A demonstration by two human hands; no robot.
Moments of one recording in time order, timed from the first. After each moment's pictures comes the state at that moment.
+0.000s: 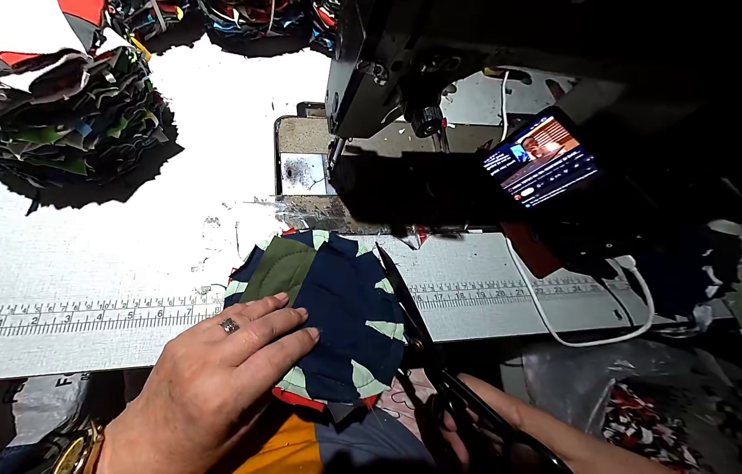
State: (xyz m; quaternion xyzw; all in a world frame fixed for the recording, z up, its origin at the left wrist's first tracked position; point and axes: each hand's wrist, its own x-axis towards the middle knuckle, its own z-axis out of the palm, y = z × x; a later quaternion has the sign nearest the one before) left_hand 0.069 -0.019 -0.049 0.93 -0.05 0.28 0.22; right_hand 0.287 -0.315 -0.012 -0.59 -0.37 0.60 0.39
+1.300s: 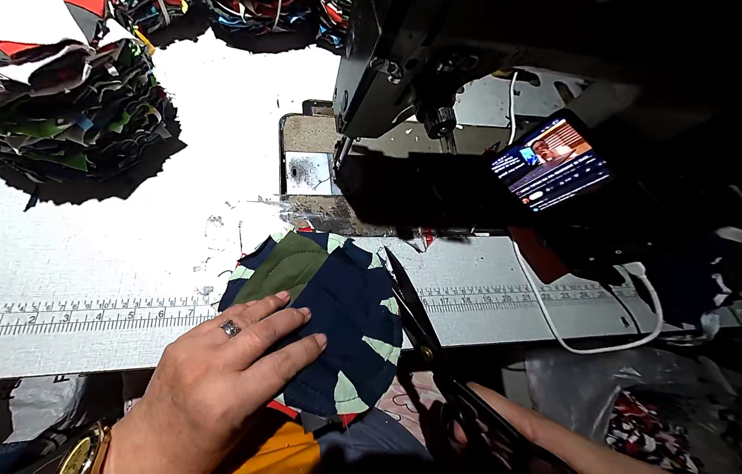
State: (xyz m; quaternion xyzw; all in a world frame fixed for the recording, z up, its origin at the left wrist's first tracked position) left_hand 0.069 -0.020 -0.056 0.93 -0.03 0.30 0.21; right_hand 0.289 -0.314 0.000 -0.62 -0.38 0.60 0.34
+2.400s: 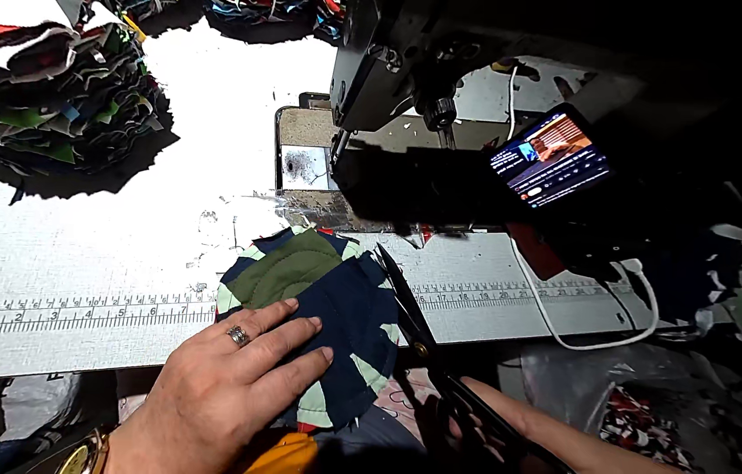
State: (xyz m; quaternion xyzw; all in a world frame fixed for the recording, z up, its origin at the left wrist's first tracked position) left_hand 0.070 -0.029 -0.057 0.94 -0.06 0.28 0.20; right_hand 0.293 -0.313 -0.004 -0.61 -0.40 0.60 0.33
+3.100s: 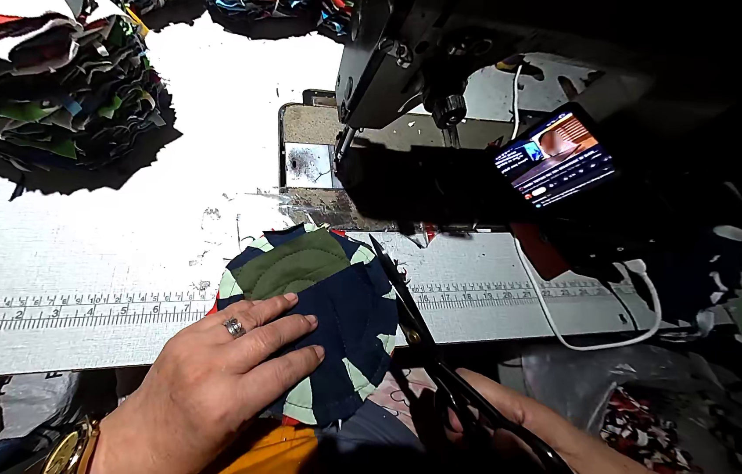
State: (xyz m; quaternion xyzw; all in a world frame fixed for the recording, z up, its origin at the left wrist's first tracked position) left_hand 0.068 -0.015 -0.059 0.93 -0.08 0.27 0.23; right_hand 0.279 -0.304 -0.007 -0.62 -0.33 0.58 0.41
